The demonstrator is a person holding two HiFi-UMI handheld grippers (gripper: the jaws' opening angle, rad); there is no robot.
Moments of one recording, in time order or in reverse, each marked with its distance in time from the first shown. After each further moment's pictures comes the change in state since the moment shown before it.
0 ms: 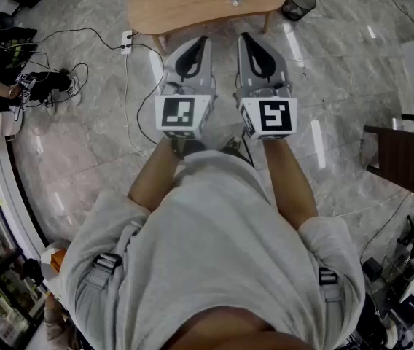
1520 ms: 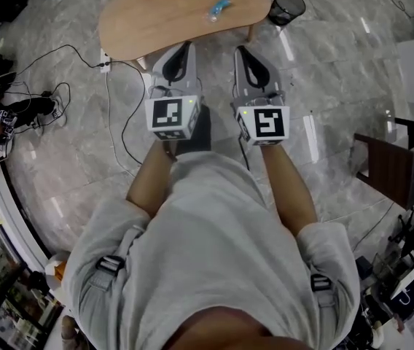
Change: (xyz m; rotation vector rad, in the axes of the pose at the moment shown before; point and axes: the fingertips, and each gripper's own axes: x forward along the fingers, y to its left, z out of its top) left arm 0.198 0.038 -0.070 -0.039 0.102 0.030; right arm 0.106 -0.154 -0.104 0.028 0.119 -0.040
